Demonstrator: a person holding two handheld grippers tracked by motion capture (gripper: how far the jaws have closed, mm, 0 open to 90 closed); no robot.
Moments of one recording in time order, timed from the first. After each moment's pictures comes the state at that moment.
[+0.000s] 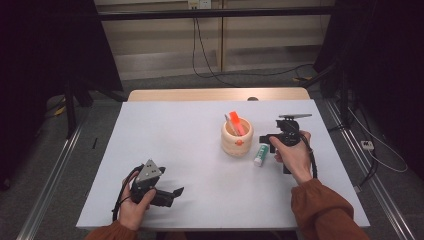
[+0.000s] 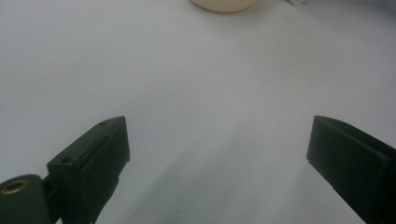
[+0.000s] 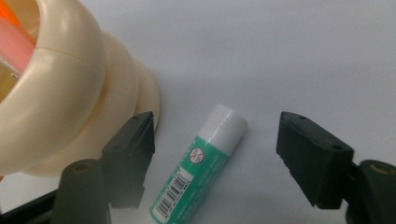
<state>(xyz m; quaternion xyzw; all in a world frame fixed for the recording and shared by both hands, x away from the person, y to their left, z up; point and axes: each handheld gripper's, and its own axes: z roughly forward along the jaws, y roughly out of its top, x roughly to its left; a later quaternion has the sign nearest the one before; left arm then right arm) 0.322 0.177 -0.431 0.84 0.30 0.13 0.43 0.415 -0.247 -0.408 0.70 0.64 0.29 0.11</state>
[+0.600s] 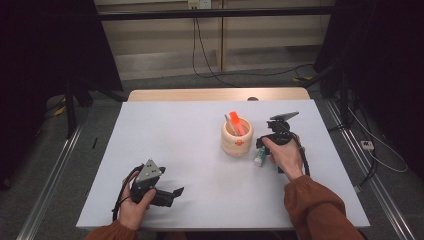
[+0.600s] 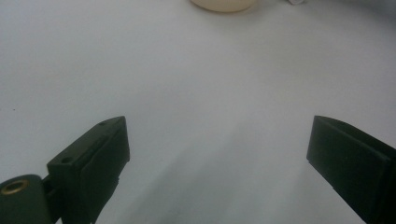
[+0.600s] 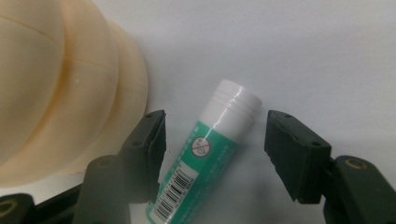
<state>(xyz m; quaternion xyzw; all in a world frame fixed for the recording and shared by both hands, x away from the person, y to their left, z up) 0.322 0.176 -0.431 0.84 0.30 0.12 0.43 0.432 -0.231 -0.421 0.72 0.65 0.21 0.08</state>
